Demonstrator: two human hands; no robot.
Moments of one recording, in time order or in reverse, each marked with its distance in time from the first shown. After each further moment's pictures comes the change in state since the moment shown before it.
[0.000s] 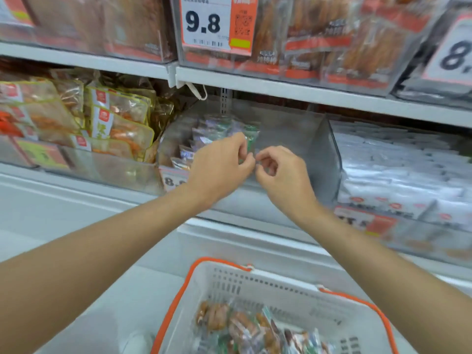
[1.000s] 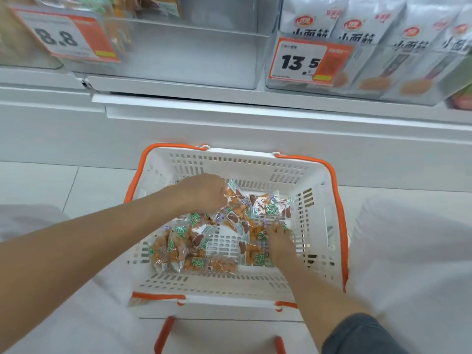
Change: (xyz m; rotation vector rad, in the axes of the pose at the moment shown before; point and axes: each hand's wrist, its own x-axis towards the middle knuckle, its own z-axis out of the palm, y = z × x) left_hand -0.202 0.026 0.121 0.103 -1.355 -0.169; right_hand -0.435 0.194 0.048 -0.530 -1.003 0.859
